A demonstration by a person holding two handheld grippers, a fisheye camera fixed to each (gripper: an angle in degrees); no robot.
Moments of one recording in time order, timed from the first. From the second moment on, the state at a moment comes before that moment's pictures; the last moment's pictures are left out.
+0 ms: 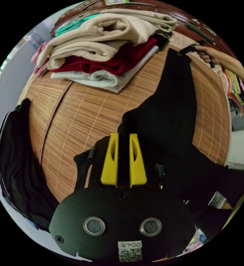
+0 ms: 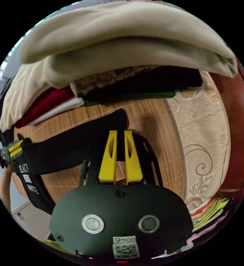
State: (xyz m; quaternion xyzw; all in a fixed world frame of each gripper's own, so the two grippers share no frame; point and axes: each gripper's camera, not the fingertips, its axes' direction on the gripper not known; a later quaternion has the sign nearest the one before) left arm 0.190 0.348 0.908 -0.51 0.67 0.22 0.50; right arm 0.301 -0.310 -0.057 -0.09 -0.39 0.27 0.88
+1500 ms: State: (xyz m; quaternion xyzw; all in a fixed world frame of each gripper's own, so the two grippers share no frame) left arm -0.103 0.514 0.887 -0.69 0.41 0.04 0.59; right arm -0.001 -0.386 -0.246 0.10 -0.47 0.08 0.87
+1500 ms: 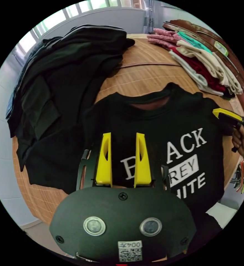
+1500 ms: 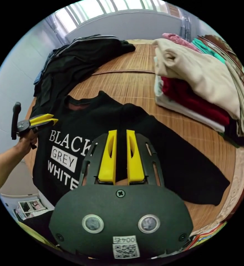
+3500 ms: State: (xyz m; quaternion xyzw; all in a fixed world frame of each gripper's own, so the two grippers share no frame) left arm -0.172 0.604 0.938 -0.70 0.37 -0.03 0.61; right arm 0.029 -0.404 -0.148 0.02 -0.46 0.09 0.88
